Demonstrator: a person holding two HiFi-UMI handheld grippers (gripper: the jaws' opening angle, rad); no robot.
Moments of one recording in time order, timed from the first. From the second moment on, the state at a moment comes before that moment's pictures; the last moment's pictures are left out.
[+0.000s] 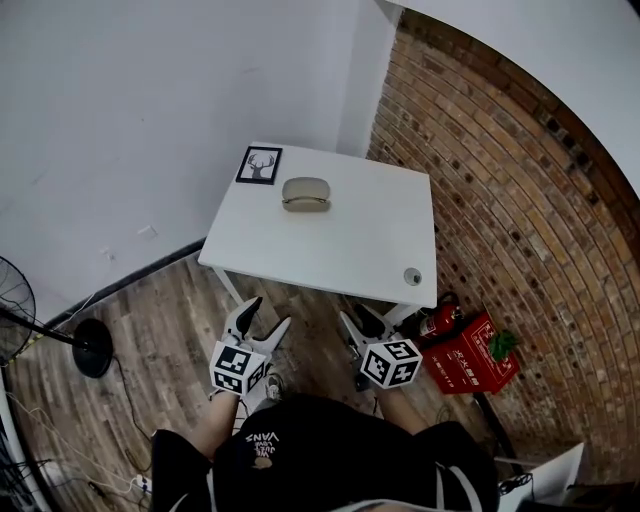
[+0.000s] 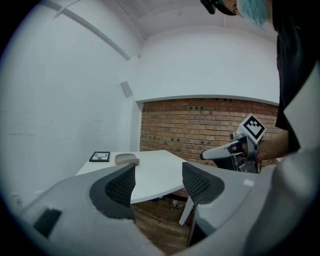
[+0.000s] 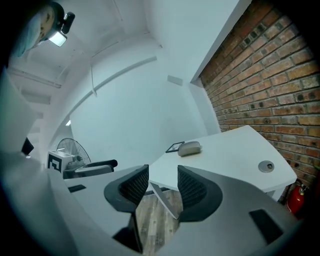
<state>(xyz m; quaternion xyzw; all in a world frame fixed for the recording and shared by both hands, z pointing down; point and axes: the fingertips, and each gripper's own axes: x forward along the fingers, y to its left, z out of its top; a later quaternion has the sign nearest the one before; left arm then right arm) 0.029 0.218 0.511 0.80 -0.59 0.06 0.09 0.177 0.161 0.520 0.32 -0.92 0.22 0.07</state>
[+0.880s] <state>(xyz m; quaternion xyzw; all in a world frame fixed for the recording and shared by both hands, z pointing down) -0.061 0.149 0.535 0.85 -0.50 0.07 0.11 0.091 0.111 0.535 0.40 -0.88 0.27 0.06</state>
